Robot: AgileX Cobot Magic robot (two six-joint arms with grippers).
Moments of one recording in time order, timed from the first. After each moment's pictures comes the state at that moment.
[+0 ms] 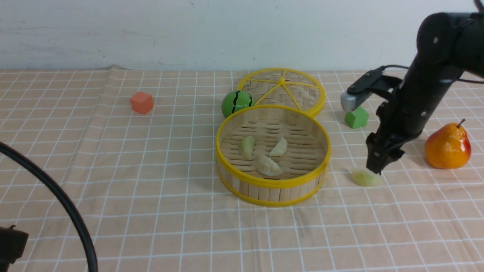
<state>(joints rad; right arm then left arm) 0.15 2.03 -1.71 0.13 1.17 -0.67 -0.47 0.71 -0.93 0.02 1.14 -0.21</state>
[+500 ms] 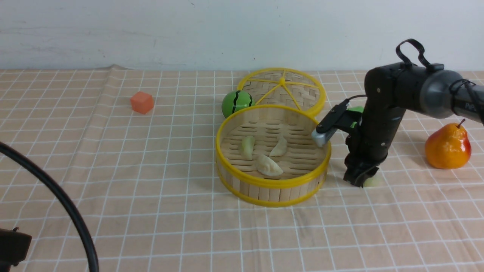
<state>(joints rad) 0.23 2.18 -1.70 -0.02 1.01 -0.58 -0.47 0.71 -0.93 0.00 1.14 -0.21</state>
